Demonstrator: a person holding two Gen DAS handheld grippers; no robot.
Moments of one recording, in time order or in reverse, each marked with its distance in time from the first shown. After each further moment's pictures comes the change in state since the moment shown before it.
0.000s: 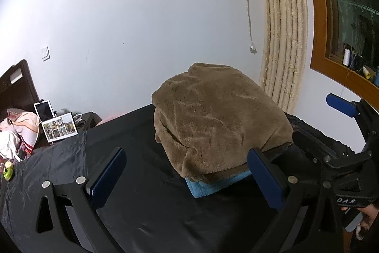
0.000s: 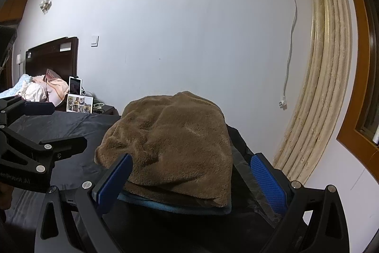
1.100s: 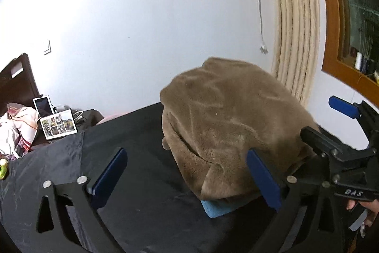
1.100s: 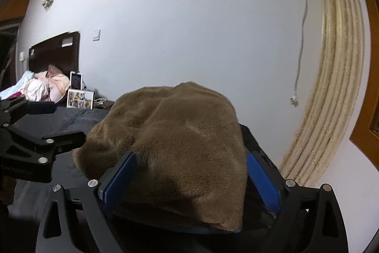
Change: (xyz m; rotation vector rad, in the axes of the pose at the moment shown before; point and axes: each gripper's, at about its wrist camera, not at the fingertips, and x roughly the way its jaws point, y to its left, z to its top) left arm 0.044 0.032 -0.004 -0.042 0.002 0.028; right arm 0.057 -0.005 0.000 0.003 0.022 0.029
